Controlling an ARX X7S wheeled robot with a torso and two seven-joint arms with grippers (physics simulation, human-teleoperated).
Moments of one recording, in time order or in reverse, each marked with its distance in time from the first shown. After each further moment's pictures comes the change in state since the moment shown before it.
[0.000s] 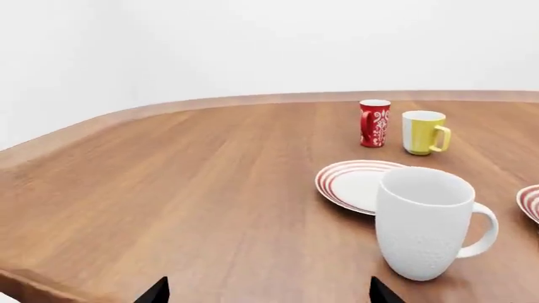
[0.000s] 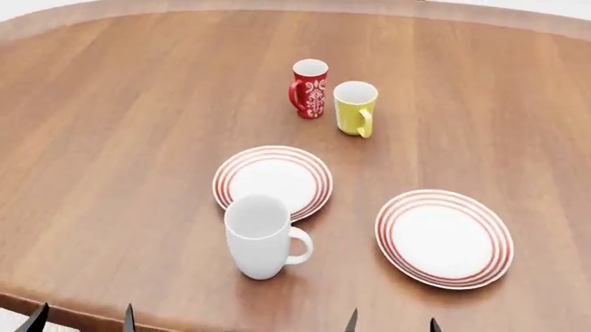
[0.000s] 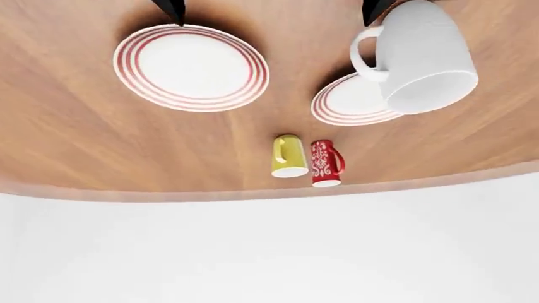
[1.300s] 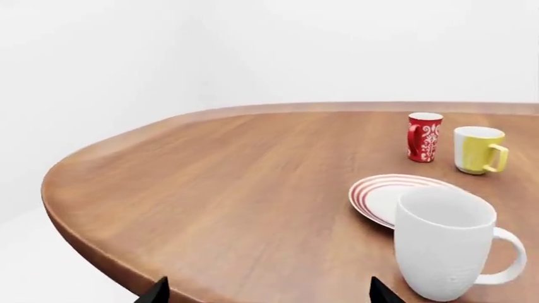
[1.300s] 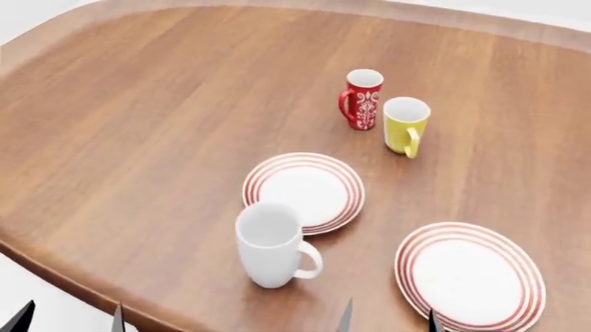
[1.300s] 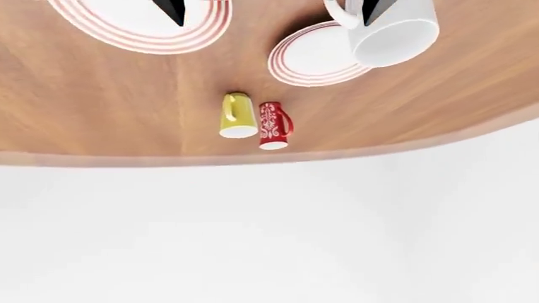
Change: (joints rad) left arm 0.044 -0.083 0.056 0.137 -0.064 -0.056 -0.070; right arm -0.040 0.077 -0.114 -0.116 0.070 -0.064 0.114
